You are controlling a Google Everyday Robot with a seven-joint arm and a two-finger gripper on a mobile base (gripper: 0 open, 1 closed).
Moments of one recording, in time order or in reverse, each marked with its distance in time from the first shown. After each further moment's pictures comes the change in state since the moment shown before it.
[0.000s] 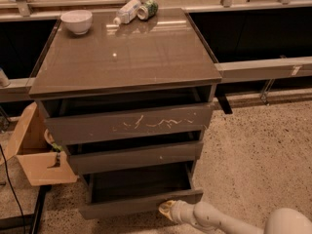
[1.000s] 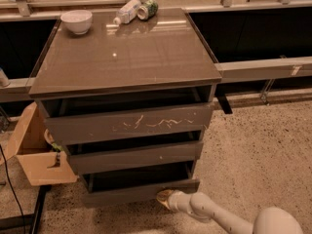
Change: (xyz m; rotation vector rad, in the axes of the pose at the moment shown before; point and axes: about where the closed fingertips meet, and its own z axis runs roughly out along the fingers) arm -0.020 -0.044 0.032 0.039 -0.058 -0.063
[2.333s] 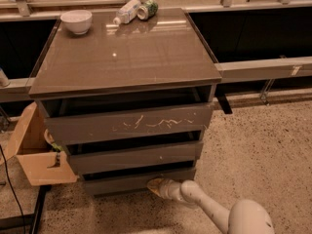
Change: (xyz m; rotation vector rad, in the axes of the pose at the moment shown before) arm -0.034 -0.038 0.064 -0.004 -0.079 -0.056
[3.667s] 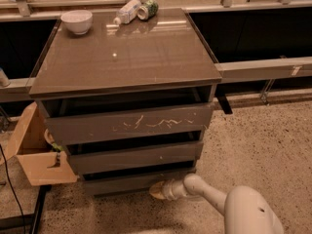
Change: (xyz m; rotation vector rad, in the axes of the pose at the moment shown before) arm 0.003 0.028 -0.026 -0.231 0.085 0.075
